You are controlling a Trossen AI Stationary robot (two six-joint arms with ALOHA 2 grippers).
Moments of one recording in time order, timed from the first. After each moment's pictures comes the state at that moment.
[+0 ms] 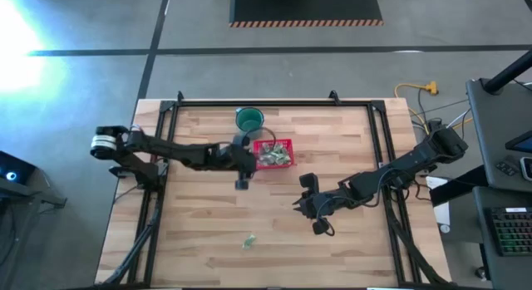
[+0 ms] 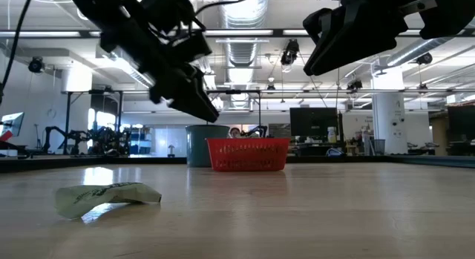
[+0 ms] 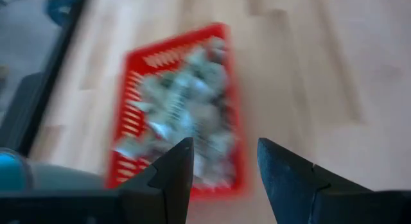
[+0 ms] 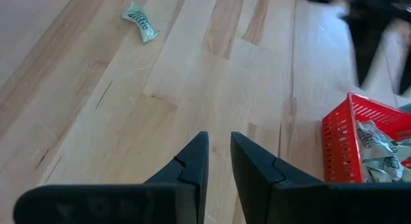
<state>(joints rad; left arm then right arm) 0.06 1.50 0.79 0.05 -0.19 0.26 0.41 1.49 0.88 -0.17 0.29 -0.06</state>
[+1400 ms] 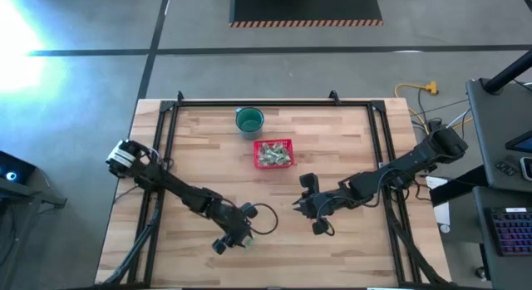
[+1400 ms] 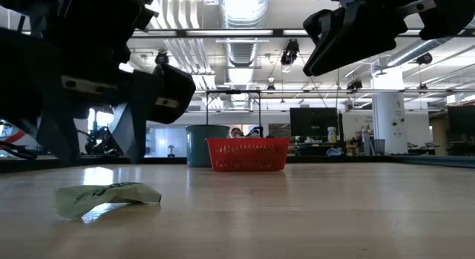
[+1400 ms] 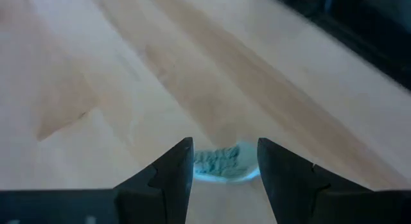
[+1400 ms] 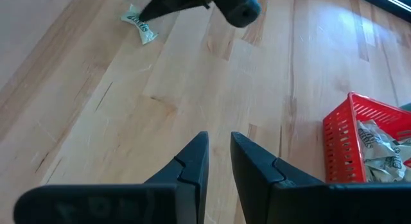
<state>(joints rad) -0.44 1.72 0.78 0.22 0.20 0.16 0.41 1.49 0.87 -0.16 0.29 -0.05</state>
